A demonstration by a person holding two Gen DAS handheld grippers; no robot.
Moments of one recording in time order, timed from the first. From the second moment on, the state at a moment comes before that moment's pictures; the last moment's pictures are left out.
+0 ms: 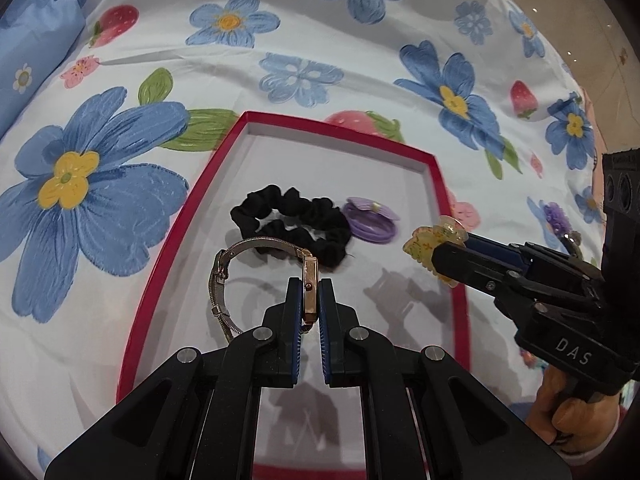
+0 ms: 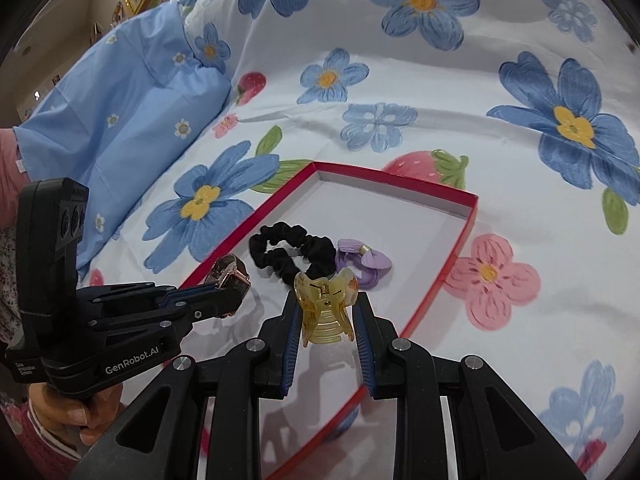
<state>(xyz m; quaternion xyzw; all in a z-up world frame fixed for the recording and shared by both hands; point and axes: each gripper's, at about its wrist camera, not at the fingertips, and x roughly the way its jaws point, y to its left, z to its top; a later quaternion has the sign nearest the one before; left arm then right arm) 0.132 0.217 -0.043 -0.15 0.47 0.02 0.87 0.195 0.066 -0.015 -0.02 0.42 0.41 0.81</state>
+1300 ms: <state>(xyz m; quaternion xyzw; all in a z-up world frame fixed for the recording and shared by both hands) 0.136 0.229 -0.053 -0.15 0.48 0.06 0.86 0.207 0.089 -0.040 -0.06 0.44 0.40 0.80</state>
